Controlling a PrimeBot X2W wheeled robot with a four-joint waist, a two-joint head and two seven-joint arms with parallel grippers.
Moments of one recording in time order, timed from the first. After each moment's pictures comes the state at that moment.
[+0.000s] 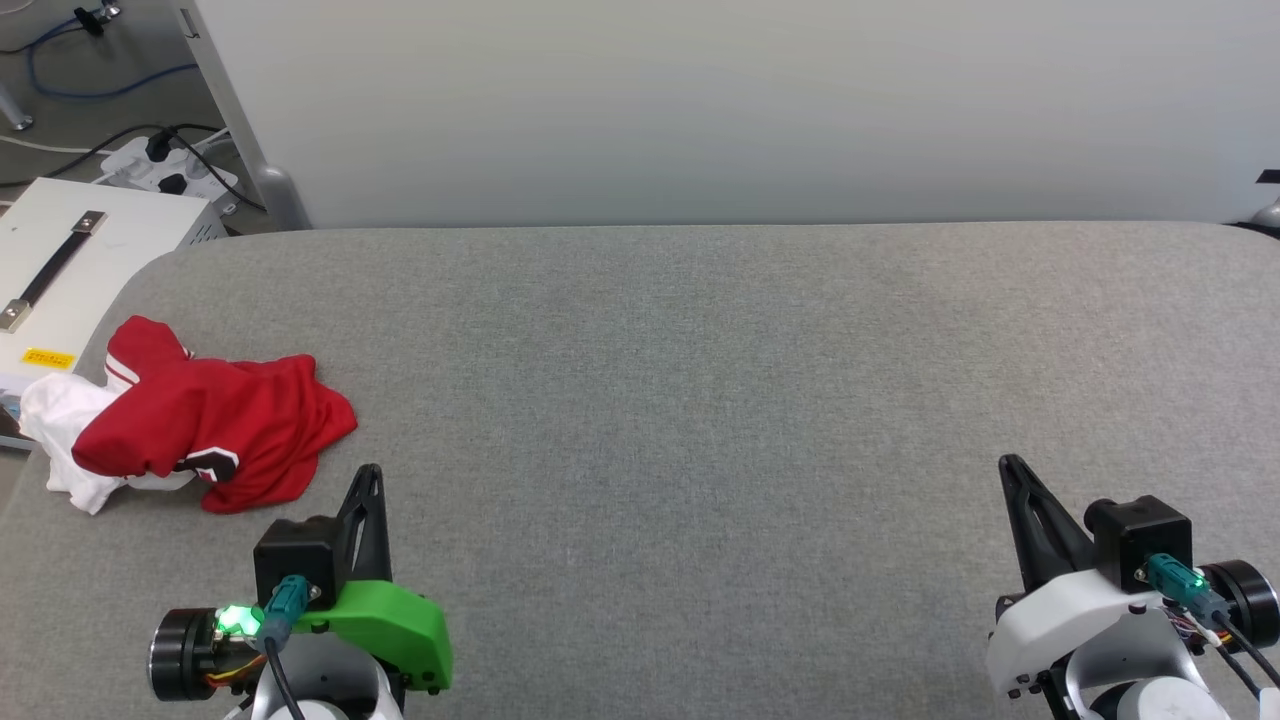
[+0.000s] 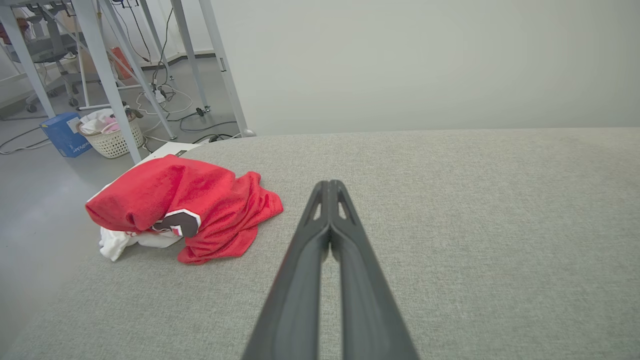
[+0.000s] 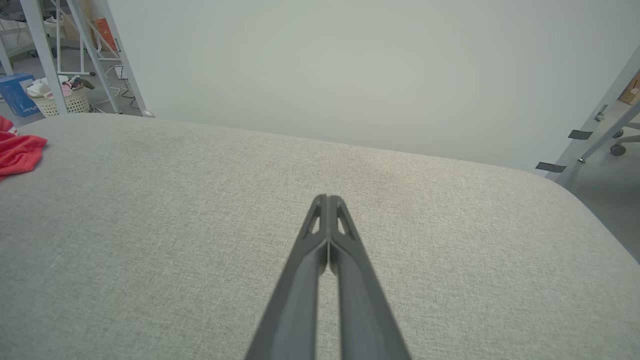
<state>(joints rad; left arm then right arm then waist) 0.01 0.05 0.00 0.00 -0.01 0.00 0.00 0.02 -0.05 0.00 0.00 0.01 0.13 0.00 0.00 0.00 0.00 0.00</state>
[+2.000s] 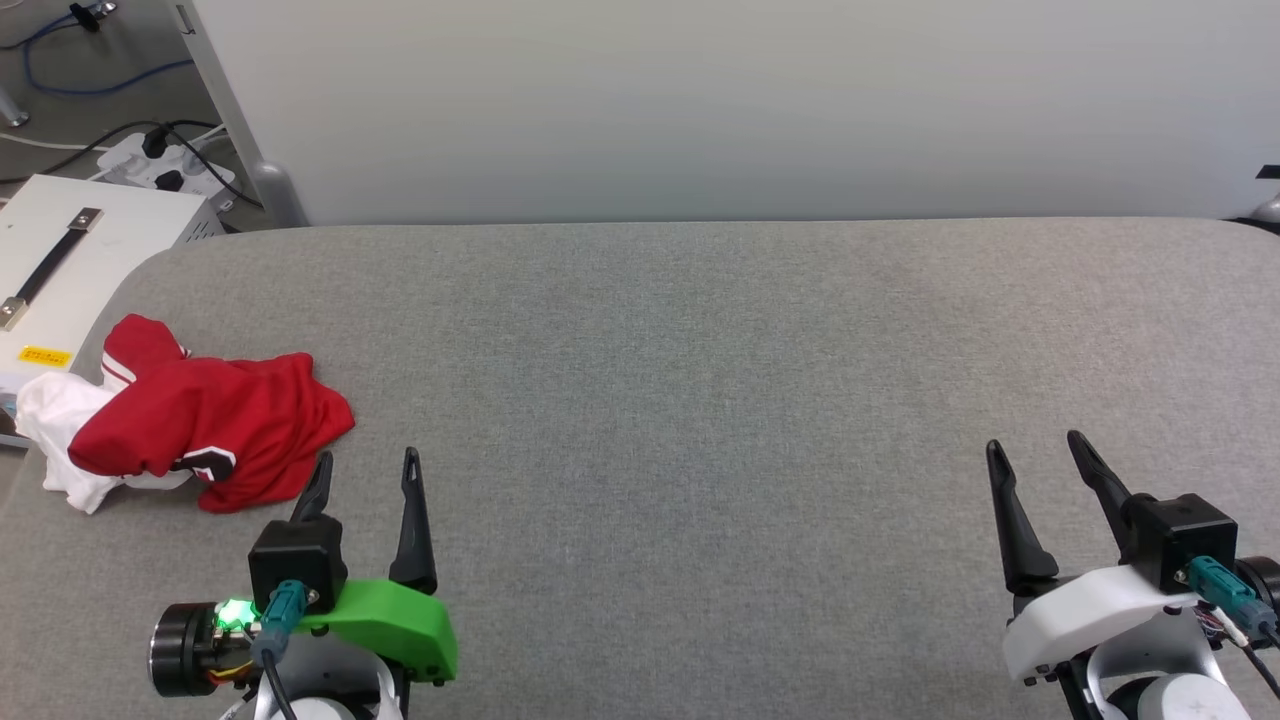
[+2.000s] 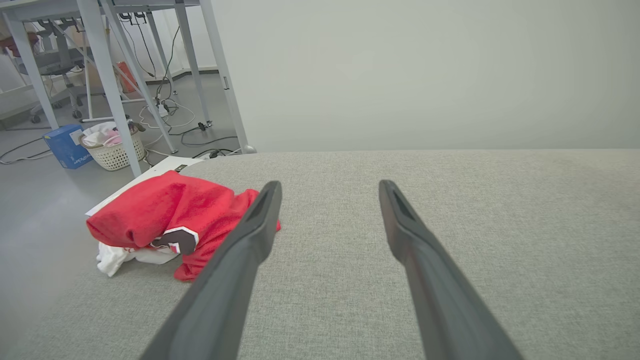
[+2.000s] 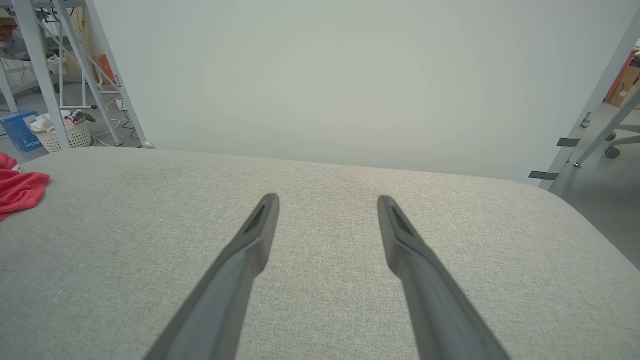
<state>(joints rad) 0.01 0.05 -0.02 -0.02 -0.02 0.03 -0.04 0.02 -0.05 -0.02 -0.03 0.06 0.13 -0.04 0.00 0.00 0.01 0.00</state>
